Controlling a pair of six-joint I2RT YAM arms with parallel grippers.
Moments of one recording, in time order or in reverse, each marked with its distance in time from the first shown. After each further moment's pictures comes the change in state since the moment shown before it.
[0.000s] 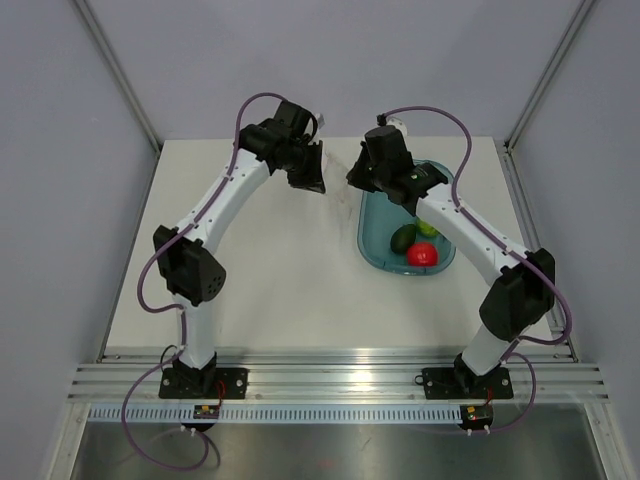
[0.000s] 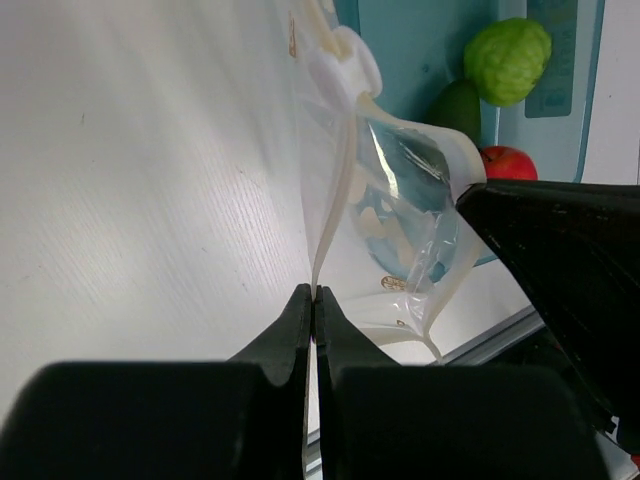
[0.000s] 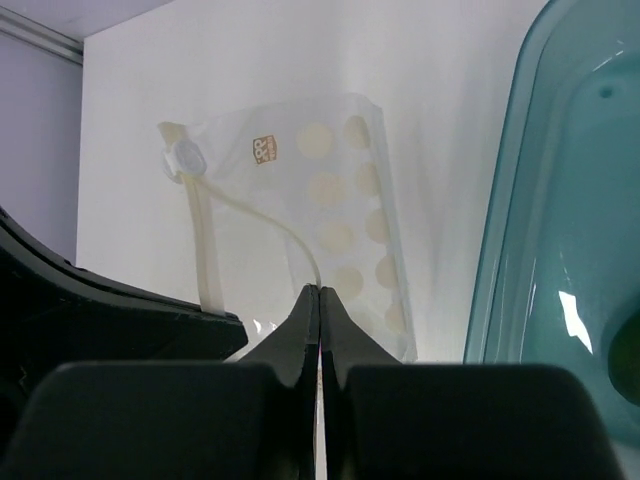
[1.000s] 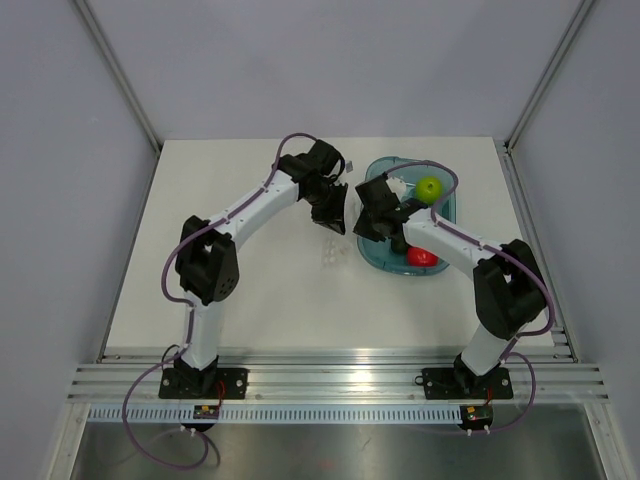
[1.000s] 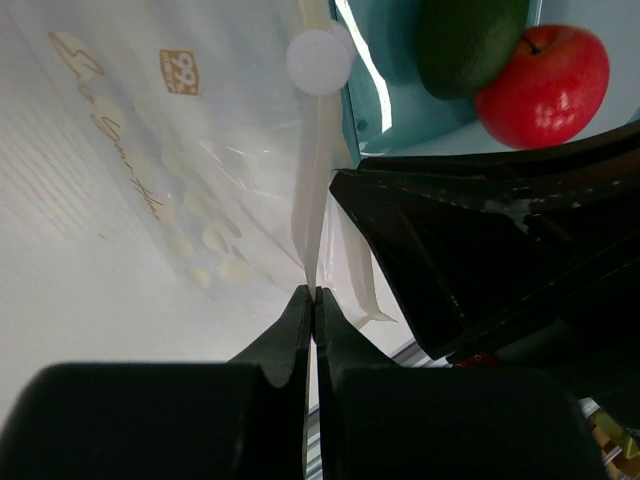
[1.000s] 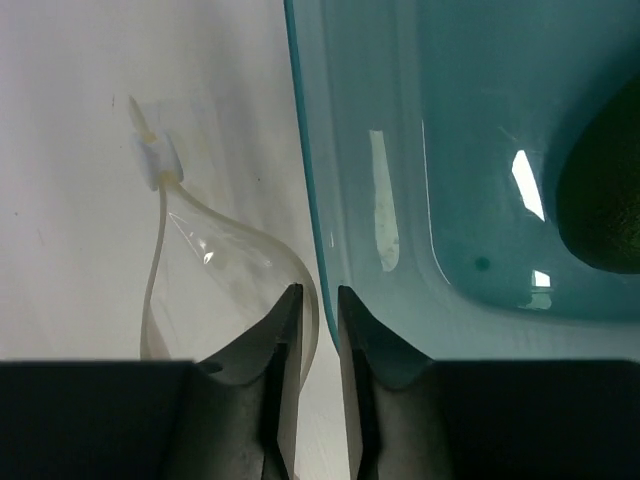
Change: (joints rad) left arm -0.098 0.055 -0.225 0.127 0.106 0.002; right arm 0.027 0.012 -0.352 0.039 0.051 0.196
